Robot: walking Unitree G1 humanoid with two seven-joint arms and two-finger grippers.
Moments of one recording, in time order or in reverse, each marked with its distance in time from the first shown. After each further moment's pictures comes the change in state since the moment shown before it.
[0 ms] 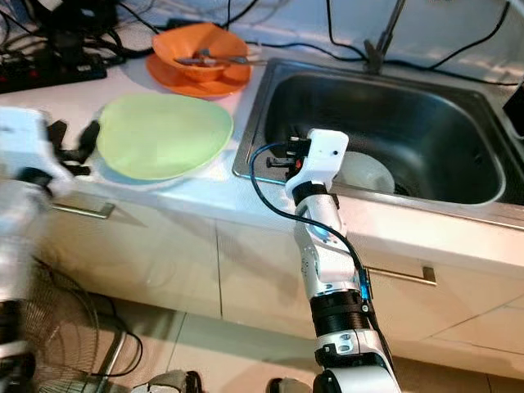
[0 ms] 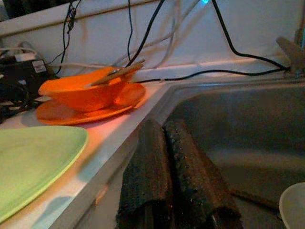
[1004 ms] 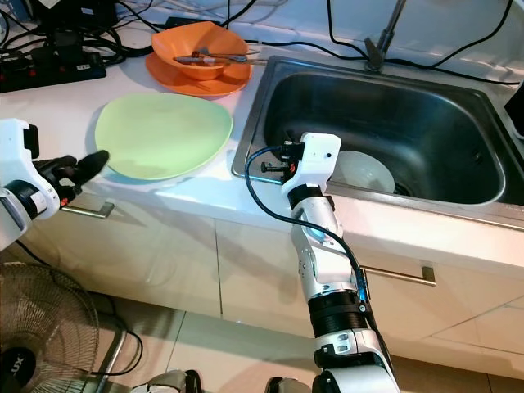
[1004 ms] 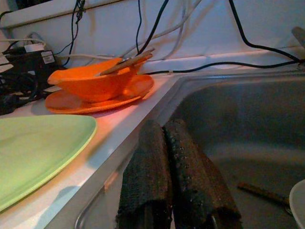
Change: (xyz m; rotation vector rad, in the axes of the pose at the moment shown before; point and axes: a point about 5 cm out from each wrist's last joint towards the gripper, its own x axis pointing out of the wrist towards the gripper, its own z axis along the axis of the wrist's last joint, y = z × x) left arm -0.017 0.007 -0.008 -0.243 0.291 -0.077; right arm -0.001 0.003 -0.006 -0.001 0.029 0.028
